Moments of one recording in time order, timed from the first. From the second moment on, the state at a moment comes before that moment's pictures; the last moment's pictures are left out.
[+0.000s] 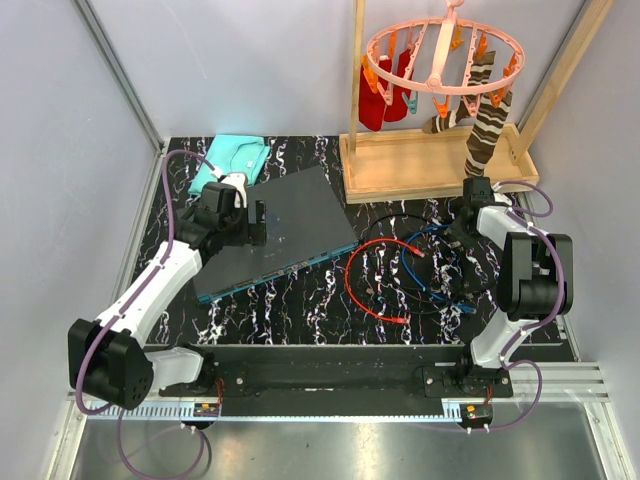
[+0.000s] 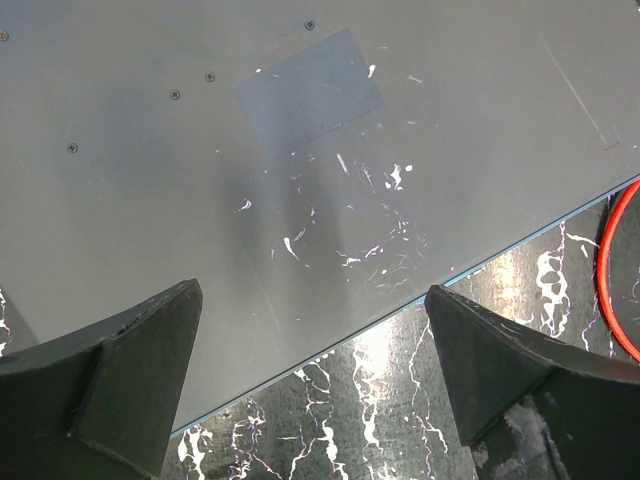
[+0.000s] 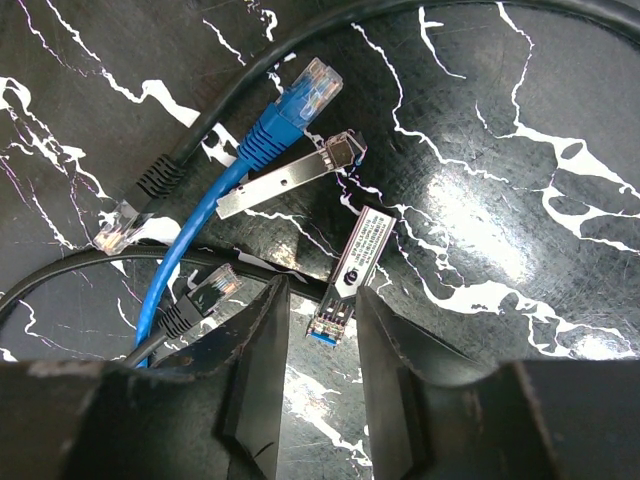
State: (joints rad) left arm -0.32 1.22 0.99 -0.55 -0.07 -0.23; right arm -0.06 1.73 1.05 -0.40 0.25 0.73
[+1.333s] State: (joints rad) left arm -0.32 1.24 0.99 -0.57 -0.02 -0.24; right arm 0.02 1.66 1.10 -0.48 0.19 0.48
